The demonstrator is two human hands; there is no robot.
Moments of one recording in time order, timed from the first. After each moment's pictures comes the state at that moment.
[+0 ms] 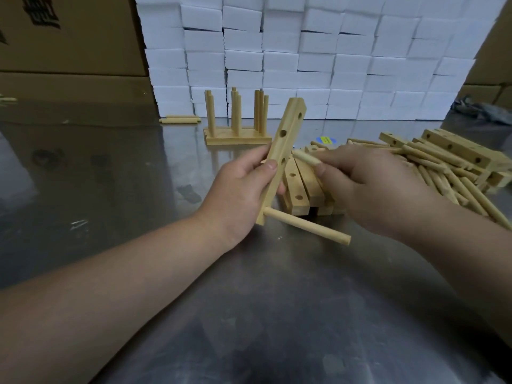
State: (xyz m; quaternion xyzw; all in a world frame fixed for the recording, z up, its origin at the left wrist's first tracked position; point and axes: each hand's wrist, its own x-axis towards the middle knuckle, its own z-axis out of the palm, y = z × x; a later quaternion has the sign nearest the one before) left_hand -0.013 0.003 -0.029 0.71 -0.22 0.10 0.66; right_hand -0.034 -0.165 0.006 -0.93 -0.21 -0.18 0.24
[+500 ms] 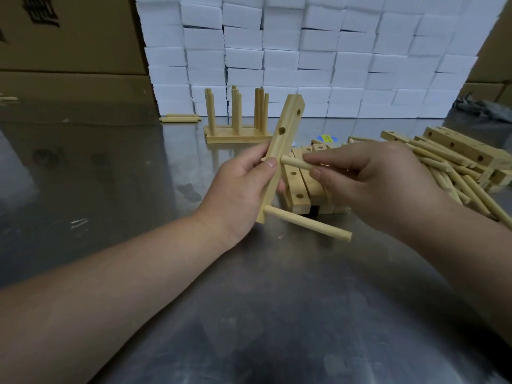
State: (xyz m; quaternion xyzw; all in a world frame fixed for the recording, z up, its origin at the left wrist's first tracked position) left_hand -0.014 0.002 -0.029 0.71 -0.22 0.10 0.66; right_hand -0.032 -0.168 0.000 -0.89 -0.24 -0.26 0.29
